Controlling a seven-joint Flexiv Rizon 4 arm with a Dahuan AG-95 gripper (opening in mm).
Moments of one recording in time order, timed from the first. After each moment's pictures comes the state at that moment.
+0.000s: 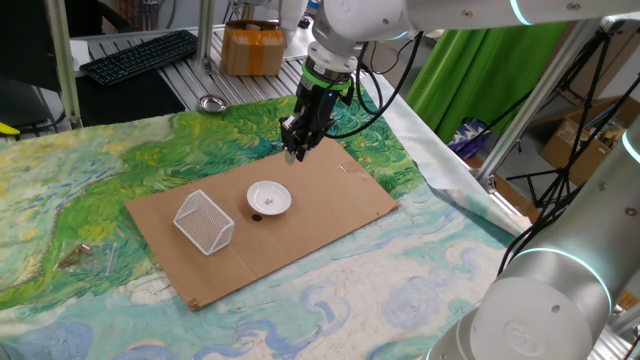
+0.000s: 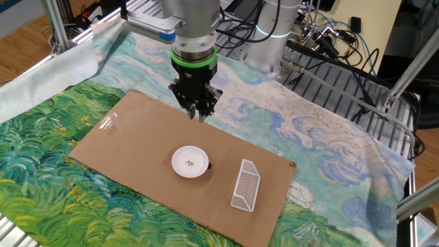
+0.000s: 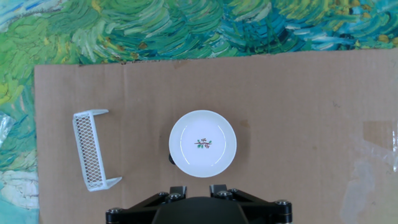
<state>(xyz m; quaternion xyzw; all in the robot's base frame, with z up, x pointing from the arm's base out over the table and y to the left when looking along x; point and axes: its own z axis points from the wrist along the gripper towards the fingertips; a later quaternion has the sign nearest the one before) 0.499 0.006 0.173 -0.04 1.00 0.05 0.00</state>
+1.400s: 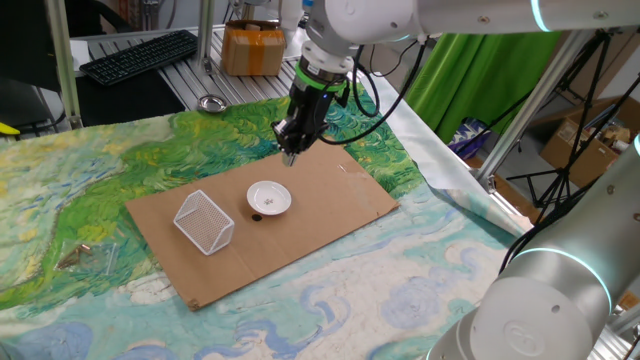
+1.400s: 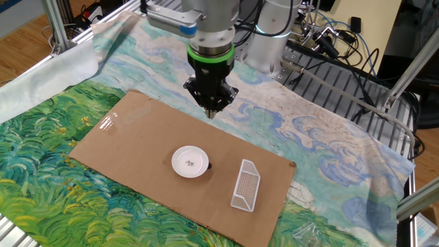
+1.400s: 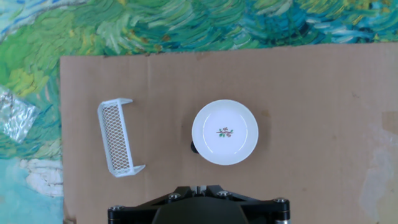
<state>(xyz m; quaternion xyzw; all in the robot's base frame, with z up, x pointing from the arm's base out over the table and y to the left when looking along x) 0.480 0.037 0.186 -0.04 1.00 0.06 0.01</state>
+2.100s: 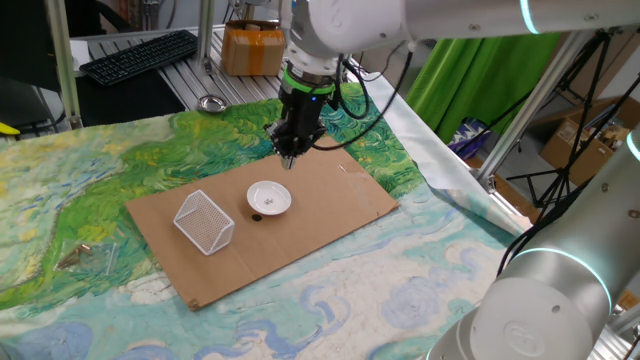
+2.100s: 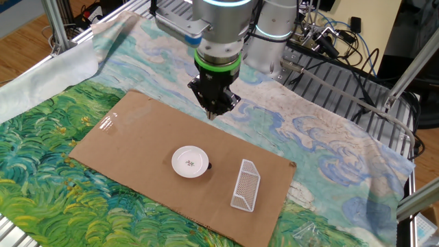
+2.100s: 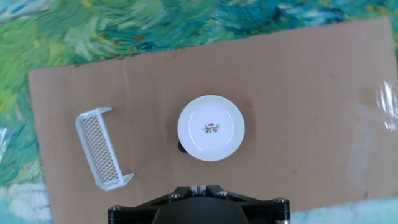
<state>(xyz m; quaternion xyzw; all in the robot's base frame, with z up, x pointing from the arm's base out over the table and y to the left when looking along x) 0.484 0.037 0.182 0.06 1.00 0.01 -0.01</state>
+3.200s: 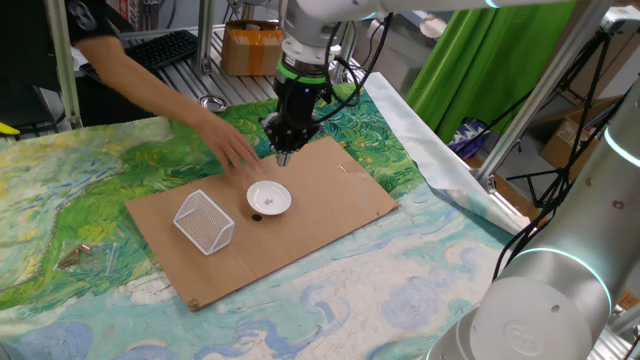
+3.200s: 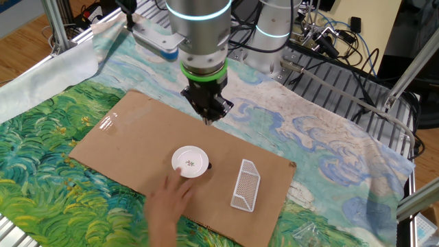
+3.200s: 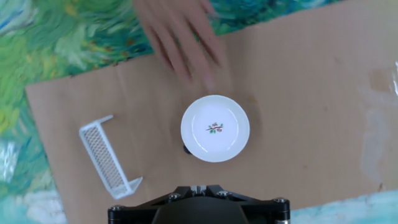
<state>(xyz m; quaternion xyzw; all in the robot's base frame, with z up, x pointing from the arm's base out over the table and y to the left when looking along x) 0.496 0.037 0.175 0.02 1.00 0.05 -0.04</state>
